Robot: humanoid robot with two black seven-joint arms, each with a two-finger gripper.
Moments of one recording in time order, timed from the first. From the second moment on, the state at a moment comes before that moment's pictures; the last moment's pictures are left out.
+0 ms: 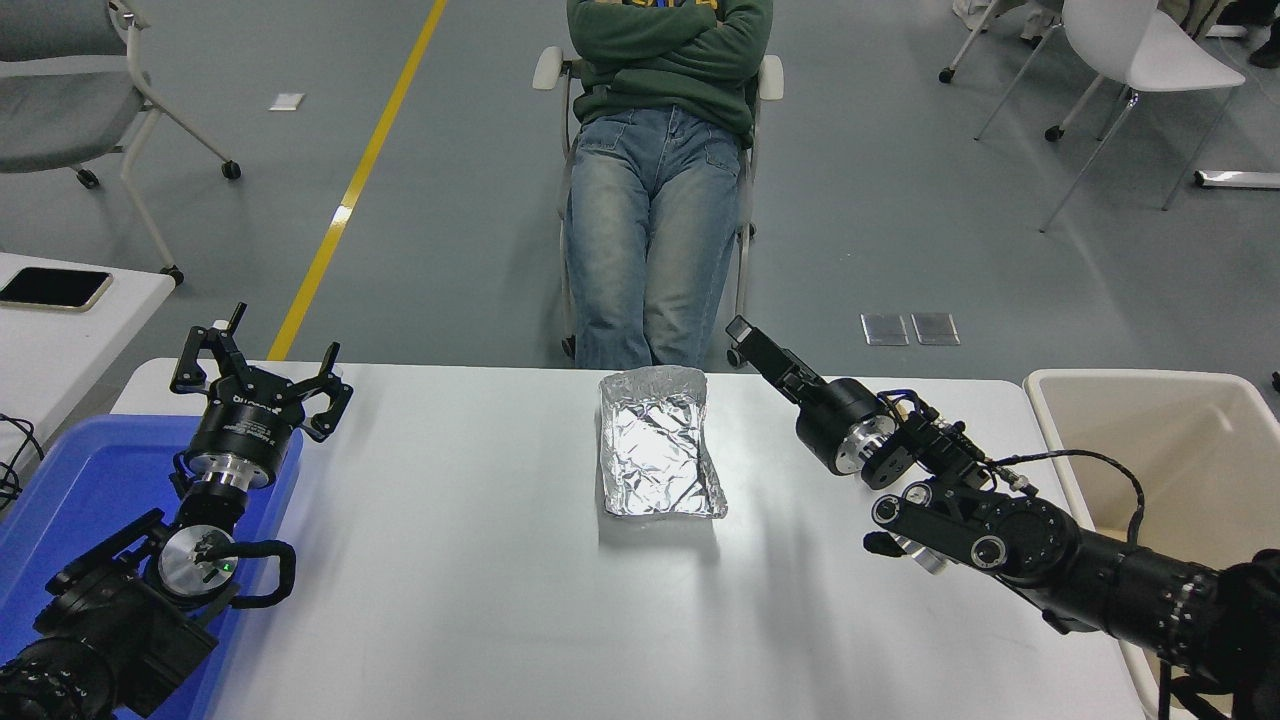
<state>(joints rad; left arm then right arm) -0.55 0.33 -0.83 -0.45 -0.19 -0.66 -0.48 0.91 -0.23 0.01 0.83 -0.84 -0.46 0.40</state>
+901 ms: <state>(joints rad) -0.55 0.33 -0.83 -0.45 -0.19 -0.66 -0.48 1.29 -0.06 -0.81 0.81 -0.59 -0.38 0.26</state>
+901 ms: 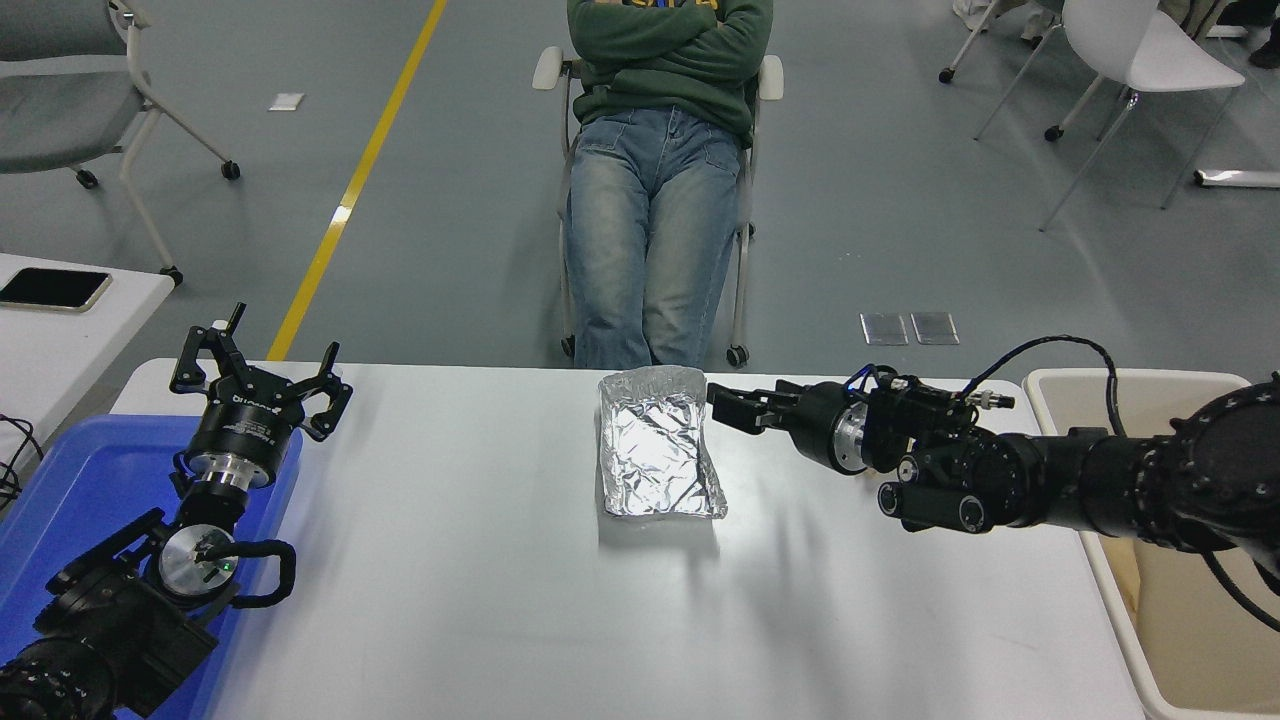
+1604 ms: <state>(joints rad) -0.55 0.33 -0.83 -0.45 -0.19 -0.66 -0.48 1.33 0.00 -0.93 0.77 -0.56 -0.18 0.13</state>
